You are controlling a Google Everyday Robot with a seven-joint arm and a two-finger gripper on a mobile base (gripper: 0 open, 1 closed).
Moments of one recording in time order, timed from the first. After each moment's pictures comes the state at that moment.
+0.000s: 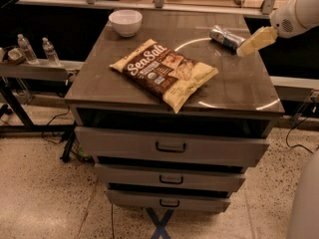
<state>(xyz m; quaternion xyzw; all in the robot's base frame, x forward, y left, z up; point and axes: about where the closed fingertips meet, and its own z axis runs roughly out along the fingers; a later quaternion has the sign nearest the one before) 0.735 -0.308 0.923 -0.40 0.82 0.04 0.40</state>
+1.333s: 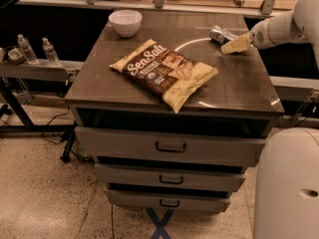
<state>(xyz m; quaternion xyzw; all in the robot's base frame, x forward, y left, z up) 0.818 -0.297 0.854 -0.28 0.85 0.11 0.43</state>
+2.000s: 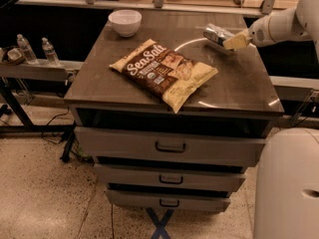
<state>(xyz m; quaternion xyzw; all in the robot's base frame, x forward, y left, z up) 0.809 -0.280 0.868 -0.30 0.83 0.14 0.44</state>
